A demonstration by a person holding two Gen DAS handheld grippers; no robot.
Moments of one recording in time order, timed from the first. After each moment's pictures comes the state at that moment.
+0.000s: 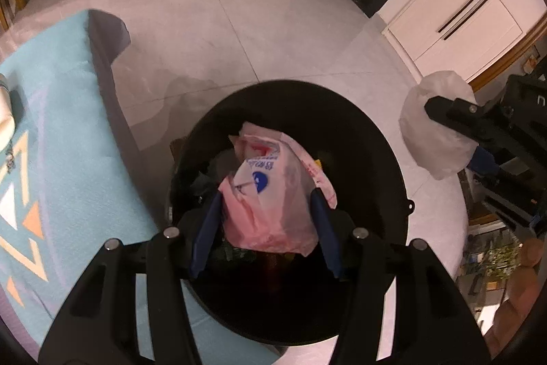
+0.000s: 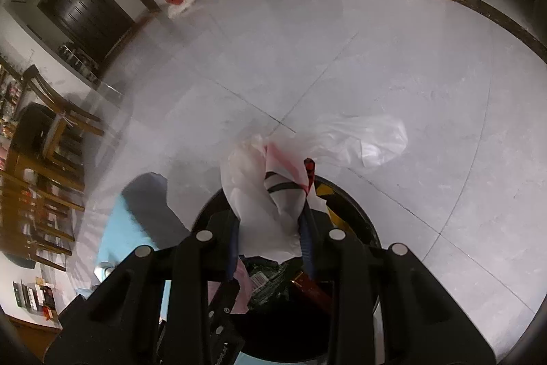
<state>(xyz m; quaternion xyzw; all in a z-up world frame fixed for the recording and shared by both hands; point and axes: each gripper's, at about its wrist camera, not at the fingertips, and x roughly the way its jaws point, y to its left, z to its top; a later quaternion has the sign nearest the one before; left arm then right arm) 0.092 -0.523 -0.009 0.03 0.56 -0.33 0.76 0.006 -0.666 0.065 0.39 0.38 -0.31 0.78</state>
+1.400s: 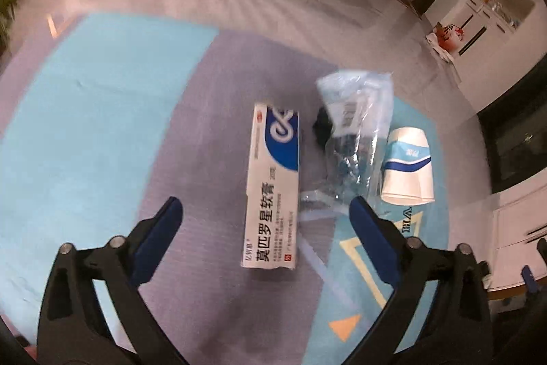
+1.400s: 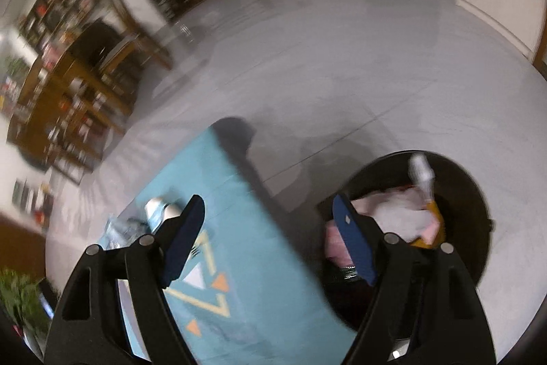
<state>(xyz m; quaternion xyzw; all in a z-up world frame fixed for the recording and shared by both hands) 0.186 -0.136 -0.001 -0.19 0.52 0.02 0.84 0.101 -0.527 0.102 0.27 0.43 -0.13 0.86</state>
